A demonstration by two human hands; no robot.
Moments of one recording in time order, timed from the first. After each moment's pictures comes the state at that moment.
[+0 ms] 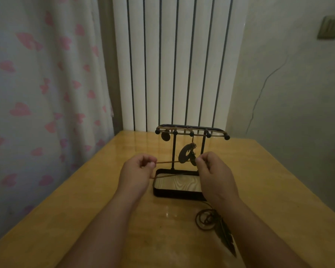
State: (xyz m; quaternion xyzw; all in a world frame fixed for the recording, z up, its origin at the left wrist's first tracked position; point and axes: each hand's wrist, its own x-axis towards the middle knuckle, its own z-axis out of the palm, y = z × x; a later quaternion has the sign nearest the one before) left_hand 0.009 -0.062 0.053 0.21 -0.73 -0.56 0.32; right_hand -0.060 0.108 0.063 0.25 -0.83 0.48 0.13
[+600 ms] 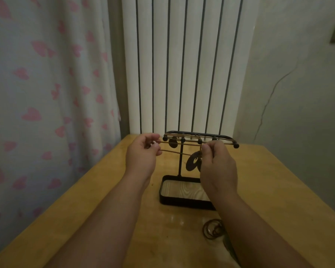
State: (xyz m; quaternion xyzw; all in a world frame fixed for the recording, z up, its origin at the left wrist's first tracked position) left_hand -0.012 -0.071 0.100 0.17 -0.66 -0.61 0.41; right_hand -0.071 0.076 0.087 0.22 -0.79 0.52 0.23
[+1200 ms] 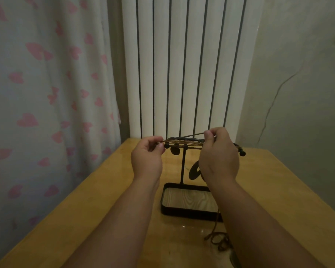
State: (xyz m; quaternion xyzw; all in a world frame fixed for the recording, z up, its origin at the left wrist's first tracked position) left_hand -0.047 -0.076 0.098 0.20 -0.59 -0.64 0.45; right_hand -0.098 0.046 0.122 0.16 -0.80 0.51 0.27
